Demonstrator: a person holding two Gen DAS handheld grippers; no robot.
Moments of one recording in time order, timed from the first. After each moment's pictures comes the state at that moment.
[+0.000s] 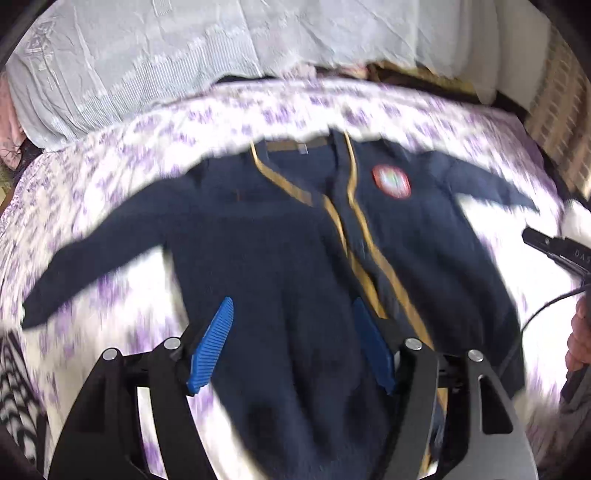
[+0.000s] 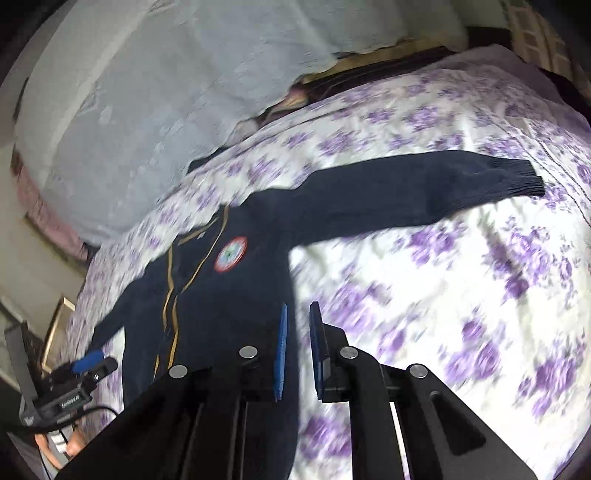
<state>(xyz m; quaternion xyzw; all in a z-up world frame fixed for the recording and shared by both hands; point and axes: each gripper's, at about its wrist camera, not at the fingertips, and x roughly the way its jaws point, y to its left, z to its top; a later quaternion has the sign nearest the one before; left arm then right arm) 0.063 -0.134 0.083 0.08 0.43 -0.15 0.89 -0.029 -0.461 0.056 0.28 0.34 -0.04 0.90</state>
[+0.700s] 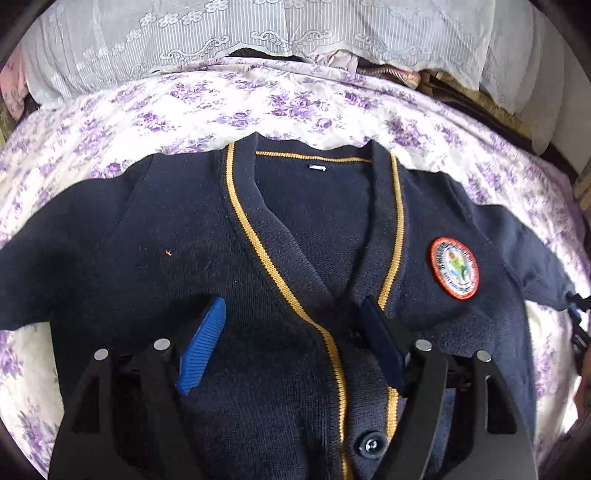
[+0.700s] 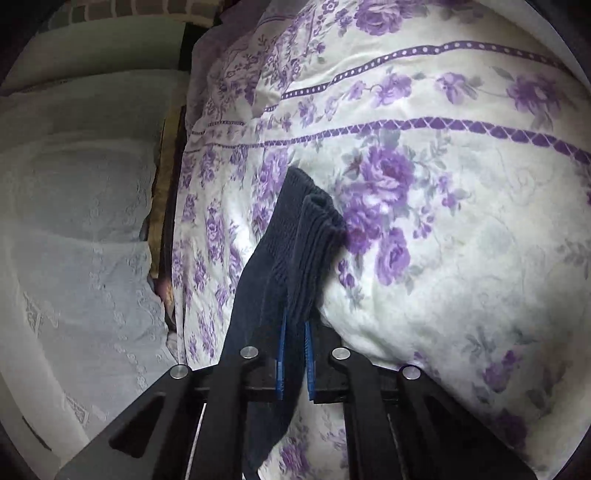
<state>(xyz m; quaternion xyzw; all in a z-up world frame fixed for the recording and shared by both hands) 0.176 -0.172 0.014 -0.02 0.45 -0.12 0.89 -0.029 -0.638 -0.033 0.66 0.16 -0.21 0.70</state>
